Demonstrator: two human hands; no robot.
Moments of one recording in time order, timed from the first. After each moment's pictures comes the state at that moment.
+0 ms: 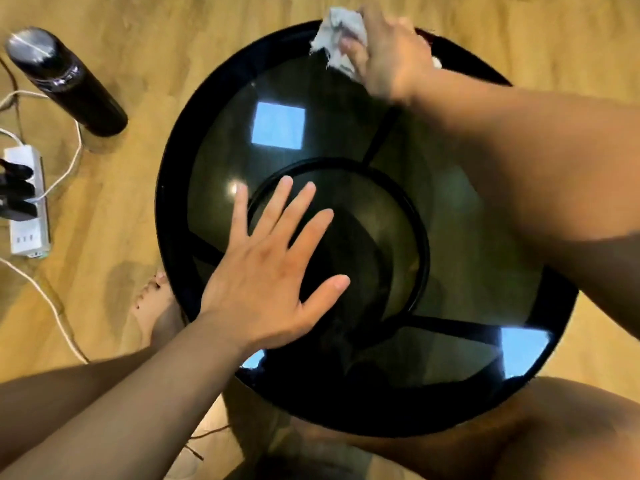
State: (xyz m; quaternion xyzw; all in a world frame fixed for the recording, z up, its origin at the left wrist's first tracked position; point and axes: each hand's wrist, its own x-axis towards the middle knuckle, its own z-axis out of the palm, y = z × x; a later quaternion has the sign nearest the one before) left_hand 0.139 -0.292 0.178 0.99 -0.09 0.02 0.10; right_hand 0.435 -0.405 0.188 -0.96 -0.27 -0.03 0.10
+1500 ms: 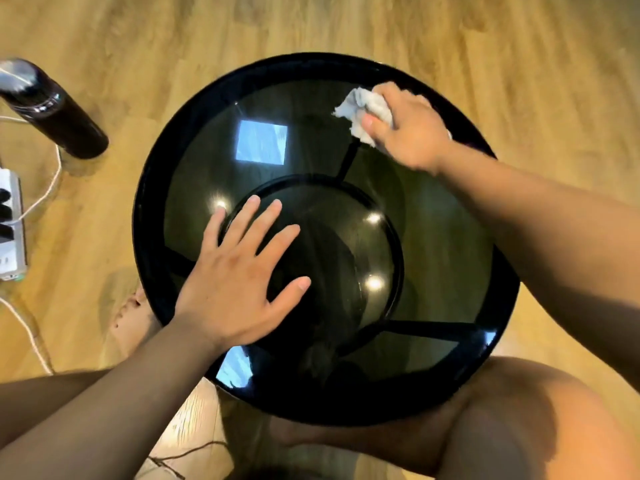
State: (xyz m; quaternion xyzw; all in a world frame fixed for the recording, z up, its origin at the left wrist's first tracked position) left_hand 0.142 -0.291 0.184 0.99 -0.07 -0.03 0.09; right_hand 0.404 -0.499 0.201 -0.96 -0.24 0.06 0.13
